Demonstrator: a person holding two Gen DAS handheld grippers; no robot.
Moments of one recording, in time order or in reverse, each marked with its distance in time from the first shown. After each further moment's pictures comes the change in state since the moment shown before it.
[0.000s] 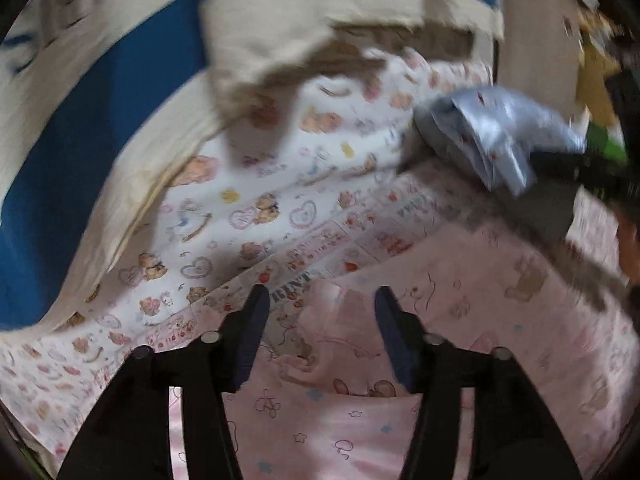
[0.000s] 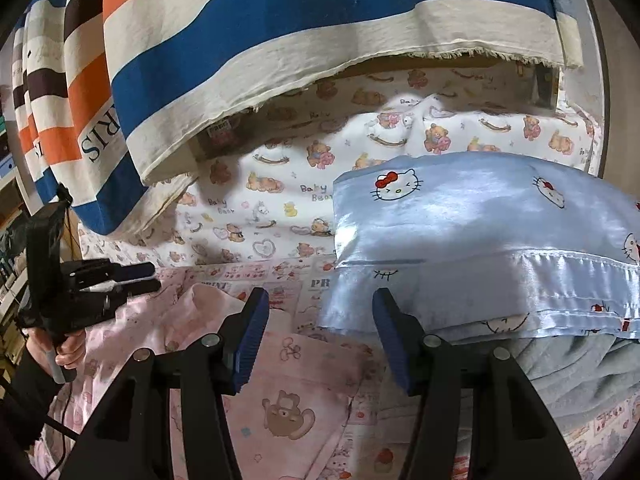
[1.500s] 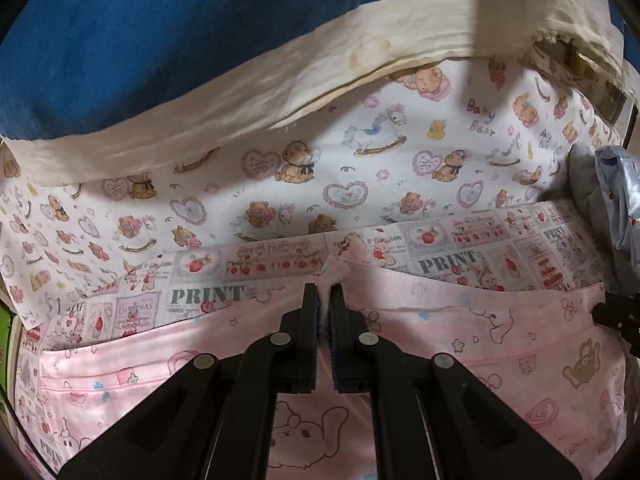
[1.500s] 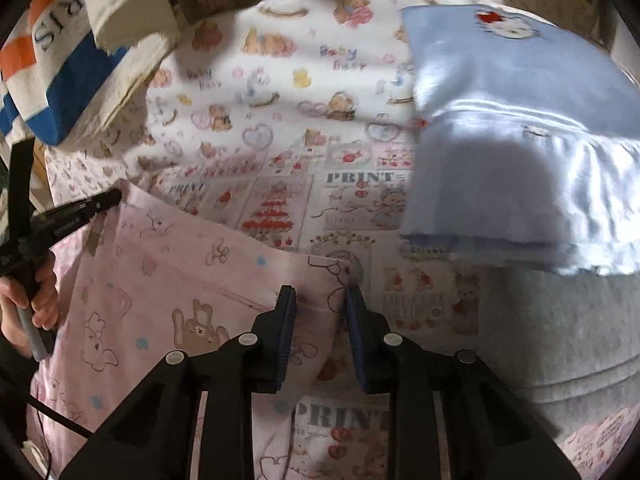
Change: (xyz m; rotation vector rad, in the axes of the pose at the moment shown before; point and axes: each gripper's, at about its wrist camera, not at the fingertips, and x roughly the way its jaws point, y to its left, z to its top) left arm 0.029 0.092 -0.055 -0.439 0.054 0.235; right arm 0.090 0.037 -0.042 -0.061 0.310 -0.057
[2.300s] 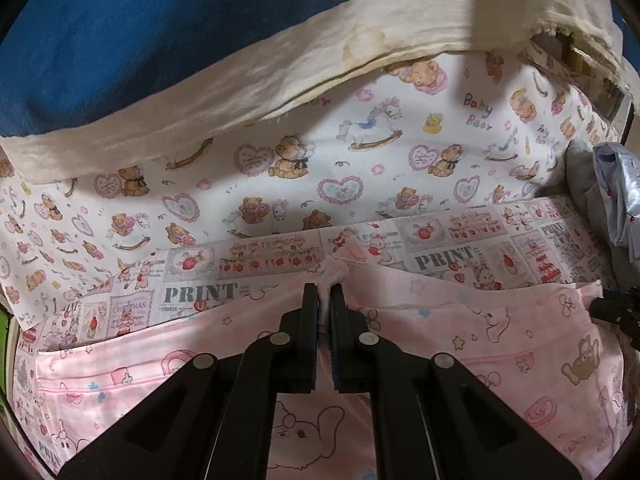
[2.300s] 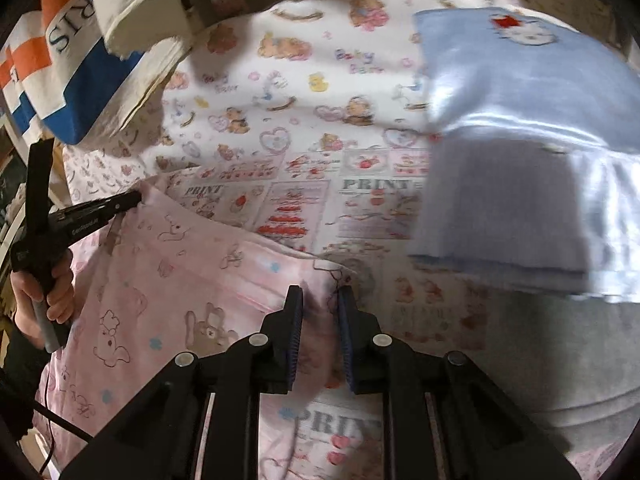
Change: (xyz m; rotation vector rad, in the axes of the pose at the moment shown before) left arm 0.005 -0.002 -0.001 0.006 0.014 -0.030; right arm 0.003 -0.004 0.005 -0.030 -0.001 0.077
